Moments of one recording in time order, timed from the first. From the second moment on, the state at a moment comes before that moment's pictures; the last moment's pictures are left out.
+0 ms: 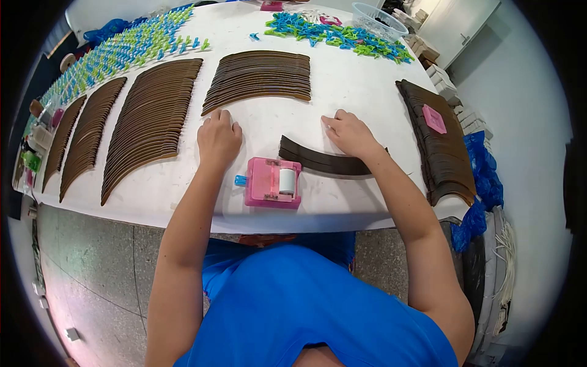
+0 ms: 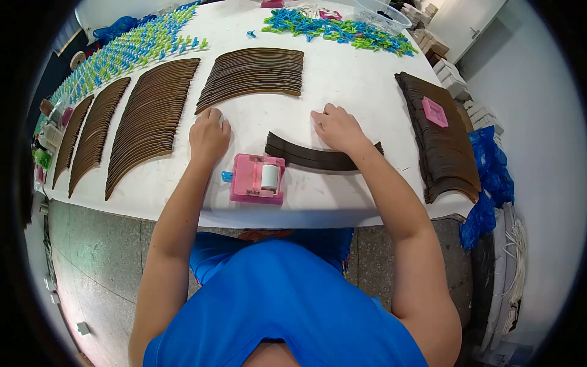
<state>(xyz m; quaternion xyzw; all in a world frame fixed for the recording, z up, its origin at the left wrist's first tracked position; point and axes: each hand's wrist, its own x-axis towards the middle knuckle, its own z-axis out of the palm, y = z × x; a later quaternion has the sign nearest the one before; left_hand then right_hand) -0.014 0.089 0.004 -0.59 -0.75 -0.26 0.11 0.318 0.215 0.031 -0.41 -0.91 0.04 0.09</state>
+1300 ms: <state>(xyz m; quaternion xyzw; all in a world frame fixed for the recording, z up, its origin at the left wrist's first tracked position) -0.023 0.086 -0.005 -0.62 -0.71 -0.32 0.12 0.365 0.058 0.037 -0.28 -0.92 0.16 0.21</state>
